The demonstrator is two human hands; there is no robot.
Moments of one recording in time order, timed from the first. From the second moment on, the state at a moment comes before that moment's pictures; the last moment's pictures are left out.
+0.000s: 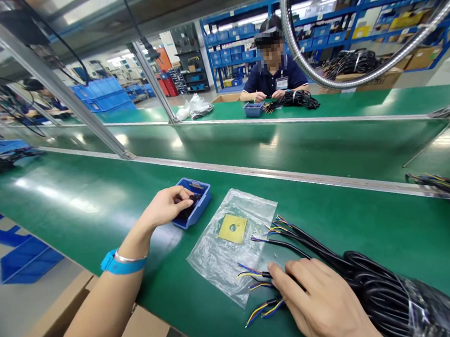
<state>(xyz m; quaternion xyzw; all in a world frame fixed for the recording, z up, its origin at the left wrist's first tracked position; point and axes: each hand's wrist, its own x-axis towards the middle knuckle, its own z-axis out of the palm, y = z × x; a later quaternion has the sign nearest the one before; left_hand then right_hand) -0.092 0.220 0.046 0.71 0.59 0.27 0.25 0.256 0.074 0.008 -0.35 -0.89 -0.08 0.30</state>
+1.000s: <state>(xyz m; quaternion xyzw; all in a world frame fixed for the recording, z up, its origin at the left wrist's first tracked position) 0.007 0.158 0.013 0.86 0.41 0.20 0.22 0.252 0.071 0.013 -0.35 -0.88 -0.06 0.32</state>
